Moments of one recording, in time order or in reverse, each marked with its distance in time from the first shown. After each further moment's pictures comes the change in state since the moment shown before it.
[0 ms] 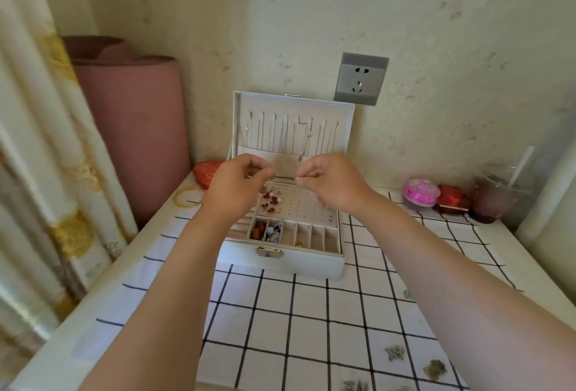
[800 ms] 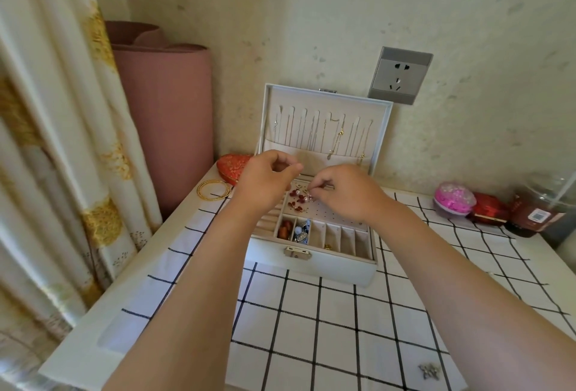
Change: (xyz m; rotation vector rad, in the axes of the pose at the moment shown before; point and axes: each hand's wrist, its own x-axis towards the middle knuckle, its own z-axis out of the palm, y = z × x) left_hand 0.008 -0.009 -0.001 -0.070 -0.001 -0.062; right_hand 0.013 0.000 0.029 -0.316 -0.128 -0.143
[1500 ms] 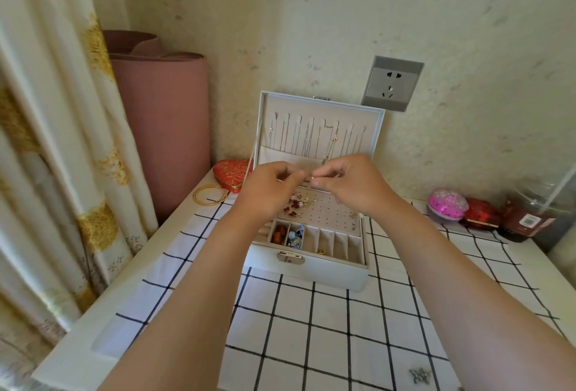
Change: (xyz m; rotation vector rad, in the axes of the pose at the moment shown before) left_hand -0.007 0.007 0.008 0.063 -0.079 0.015; right_hand -0.004 -0.002 -0.024 0.374 0.151 0.066
